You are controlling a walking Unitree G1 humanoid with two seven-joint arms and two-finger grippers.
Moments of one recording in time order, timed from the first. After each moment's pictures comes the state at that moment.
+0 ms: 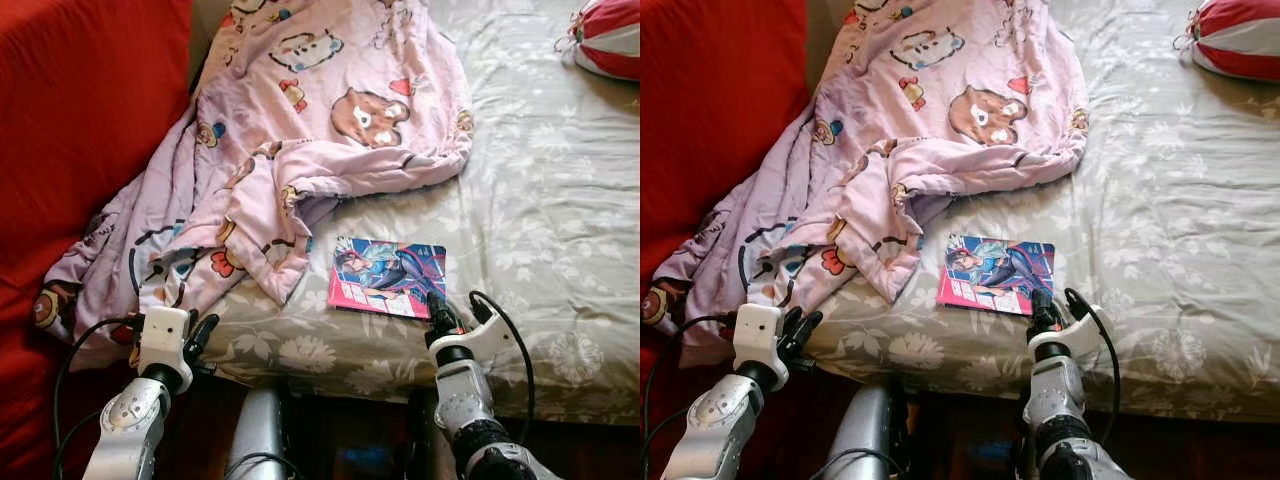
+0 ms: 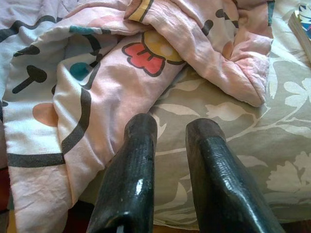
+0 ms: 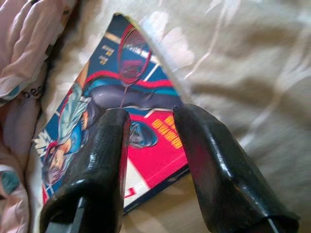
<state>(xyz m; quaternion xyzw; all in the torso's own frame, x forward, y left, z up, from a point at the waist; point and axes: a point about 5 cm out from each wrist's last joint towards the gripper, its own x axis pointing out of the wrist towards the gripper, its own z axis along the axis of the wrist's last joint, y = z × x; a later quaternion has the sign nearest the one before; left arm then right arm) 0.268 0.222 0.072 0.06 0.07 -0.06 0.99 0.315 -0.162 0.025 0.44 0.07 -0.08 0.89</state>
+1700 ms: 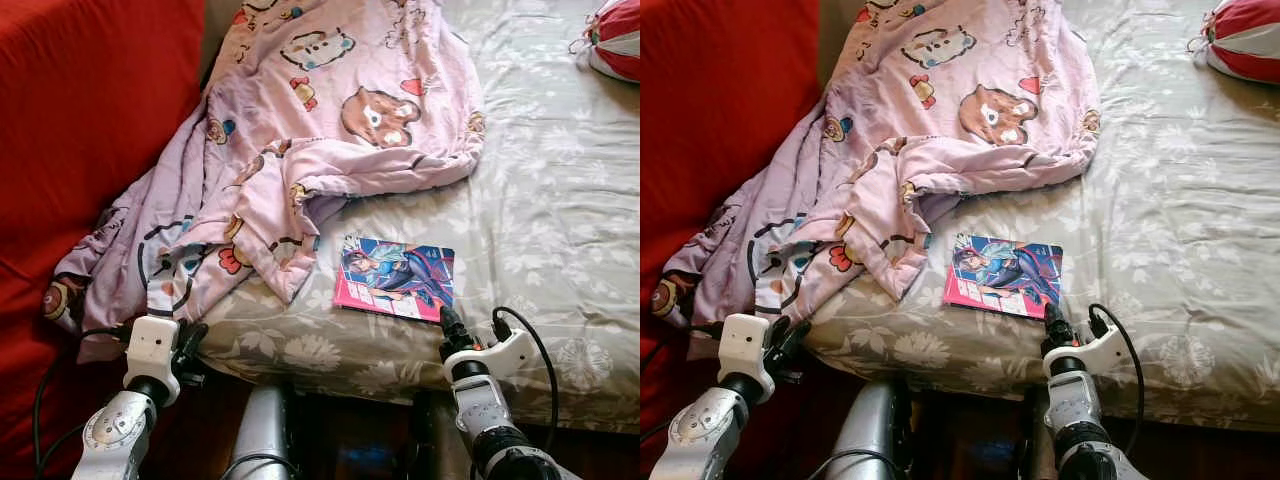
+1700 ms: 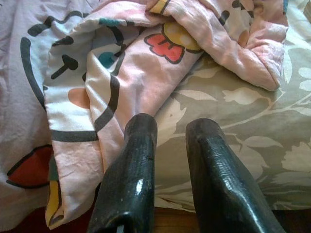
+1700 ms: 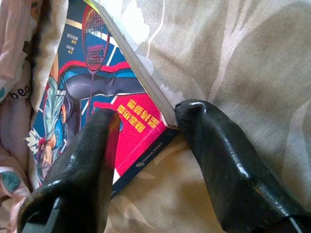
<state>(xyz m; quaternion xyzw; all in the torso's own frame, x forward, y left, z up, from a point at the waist) 0.253 0.231 0.077 0.08 0.07 -0.06 0.99 0.302 -0.175 0.008 0.52 0.10 -0.09 0.84</state>
